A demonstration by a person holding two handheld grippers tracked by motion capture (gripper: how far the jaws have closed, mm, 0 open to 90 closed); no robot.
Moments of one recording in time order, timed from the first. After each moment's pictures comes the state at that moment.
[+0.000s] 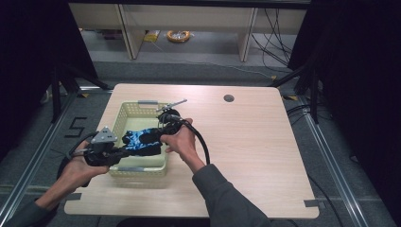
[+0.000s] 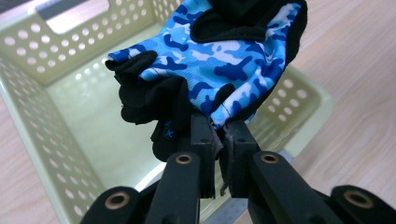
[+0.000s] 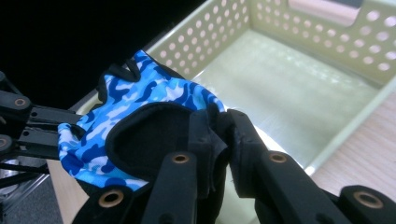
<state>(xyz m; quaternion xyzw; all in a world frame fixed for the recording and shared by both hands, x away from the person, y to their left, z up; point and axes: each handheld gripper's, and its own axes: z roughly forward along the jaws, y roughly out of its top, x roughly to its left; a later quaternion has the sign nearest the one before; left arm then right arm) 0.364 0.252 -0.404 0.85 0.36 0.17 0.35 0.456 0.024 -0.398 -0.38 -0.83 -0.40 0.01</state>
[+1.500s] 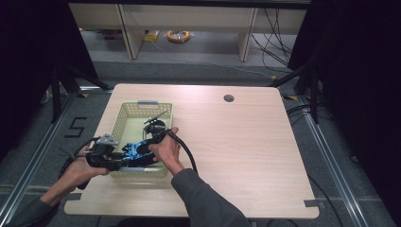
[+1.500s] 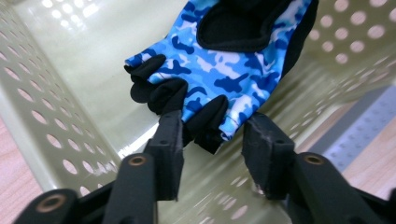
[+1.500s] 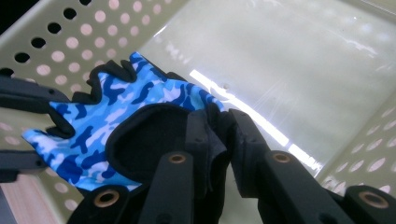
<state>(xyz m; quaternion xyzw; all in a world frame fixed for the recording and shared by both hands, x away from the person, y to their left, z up) 0.383 0.269 -0.448 0.86 0.39 0.12 0.29 0.463 0.070 -0.452 -0.41 -0.86 -0.31 -0.03</state>
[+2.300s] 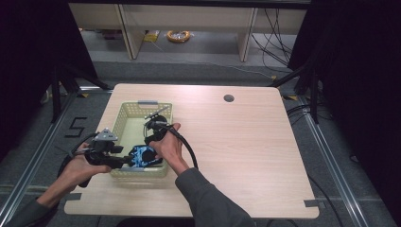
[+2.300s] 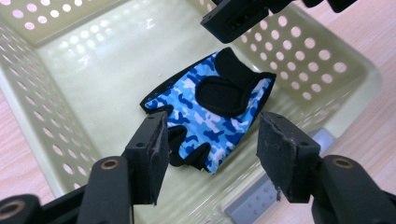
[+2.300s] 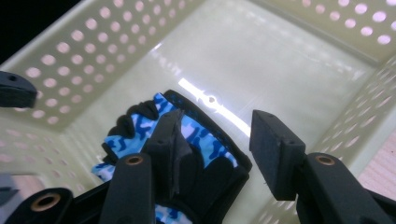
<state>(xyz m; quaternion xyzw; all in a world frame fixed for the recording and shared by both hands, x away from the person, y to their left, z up) 0.375 0.257 -0.418 0.85 0.39 0.14 0.33 0.459 0.061 -0.427 -0.40 -0.85 -0.32 -0.06</state>
